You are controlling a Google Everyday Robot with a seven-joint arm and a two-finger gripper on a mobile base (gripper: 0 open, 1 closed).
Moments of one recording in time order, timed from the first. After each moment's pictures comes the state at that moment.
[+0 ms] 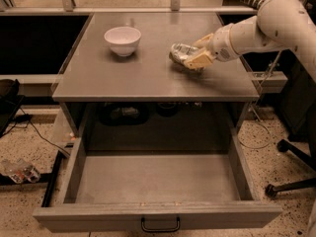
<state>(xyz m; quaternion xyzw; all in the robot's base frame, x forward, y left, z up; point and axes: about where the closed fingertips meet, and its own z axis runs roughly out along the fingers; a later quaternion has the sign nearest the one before) 0.731 -0.125 0.874 -0.53 0.71 0.11 0.45</state>
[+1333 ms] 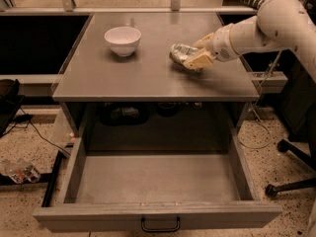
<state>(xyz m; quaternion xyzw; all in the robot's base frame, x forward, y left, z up) 0.731 -0.125 0.874 -0.53 0.71 0.11 0.45</state>
